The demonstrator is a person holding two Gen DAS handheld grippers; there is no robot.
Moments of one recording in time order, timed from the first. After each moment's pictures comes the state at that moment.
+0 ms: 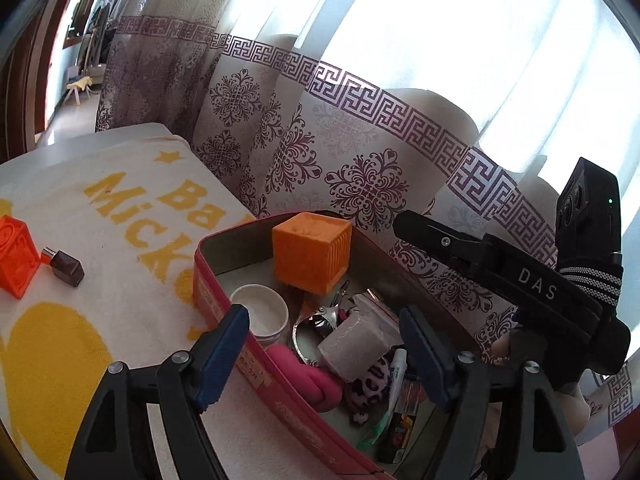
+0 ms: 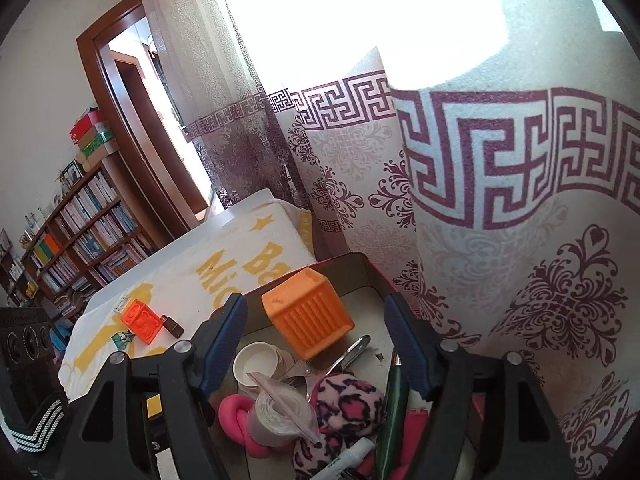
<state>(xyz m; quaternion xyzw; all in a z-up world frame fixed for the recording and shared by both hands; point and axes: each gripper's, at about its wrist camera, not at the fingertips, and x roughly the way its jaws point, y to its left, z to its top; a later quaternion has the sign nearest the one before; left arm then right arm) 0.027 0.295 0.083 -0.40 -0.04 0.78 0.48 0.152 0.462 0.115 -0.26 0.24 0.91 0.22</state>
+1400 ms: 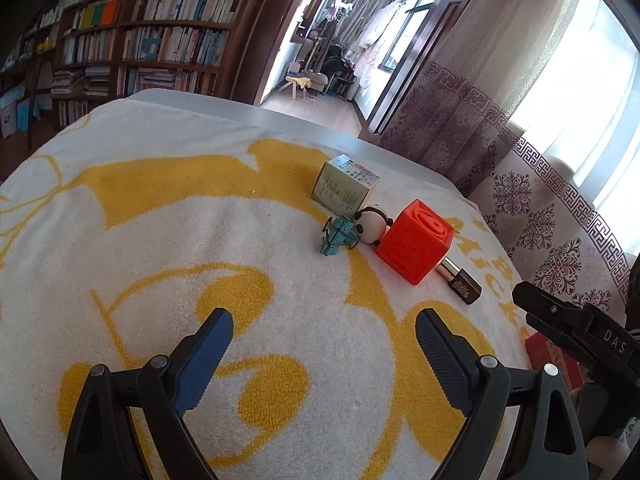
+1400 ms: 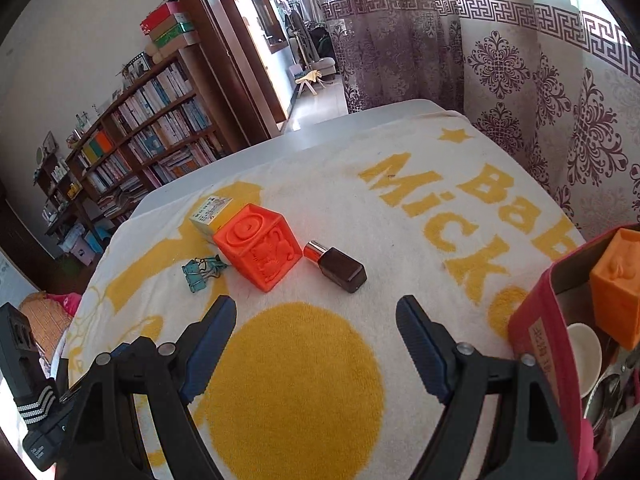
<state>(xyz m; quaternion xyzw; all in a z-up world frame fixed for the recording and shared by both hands) -0.063 0.036 0.018 -0.40 -0.15 0.89 0.14 -0.043 0.308 0.049 -0.37 0.18 0.91 0.07</state>
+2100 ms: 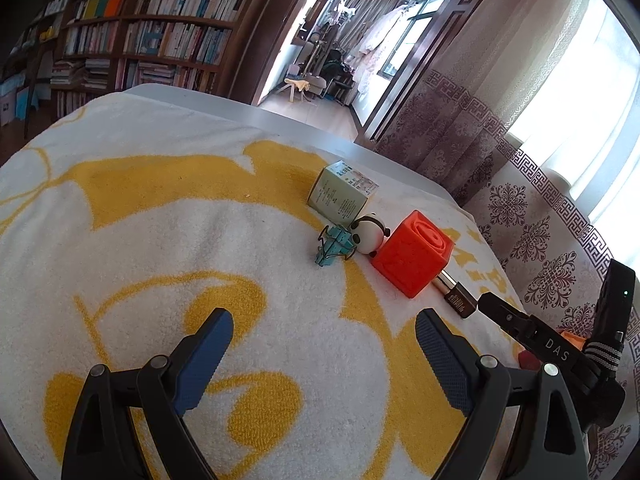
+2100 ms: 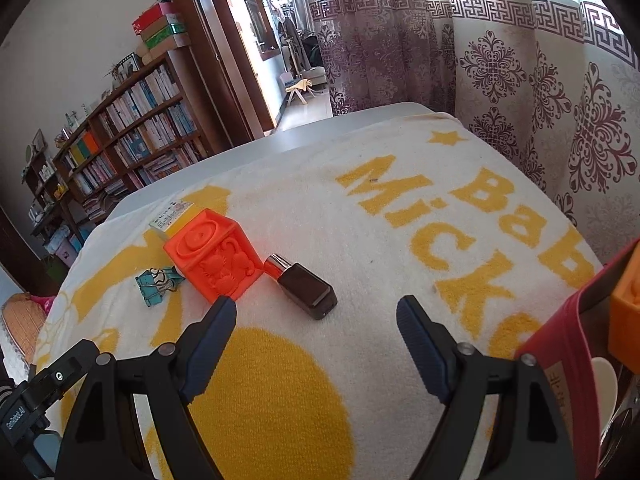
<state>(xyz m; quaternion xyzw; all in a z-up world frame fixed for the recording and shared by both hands) -0.072 0.036 0.013 -0.39 -0.18 0.89 0.15 -0.054 0.315 0.029 -0.36 0.16 0.92 0.08</state>
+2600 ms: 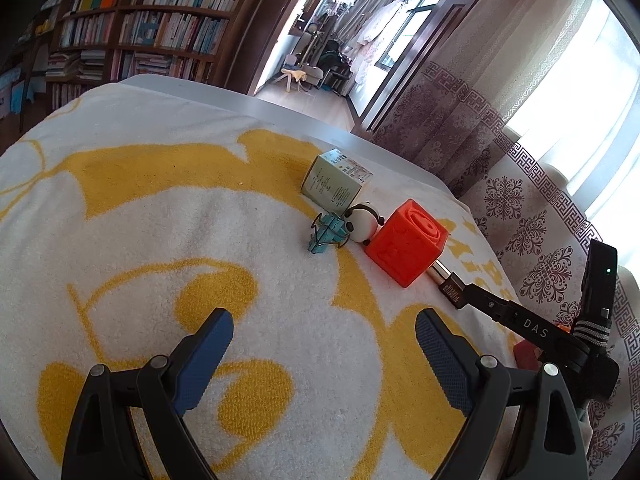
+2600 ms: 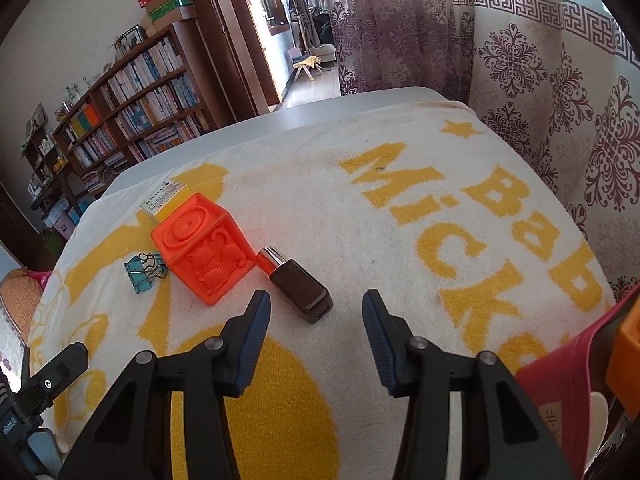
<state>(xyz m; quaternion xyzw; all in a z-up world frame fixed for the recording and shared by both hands) -0.071 0.039 0.012 -0.41 -0.18 0.88 0.16 -0.080 0.320 0.020 -0.42 0.14 0.89 0.06</state>
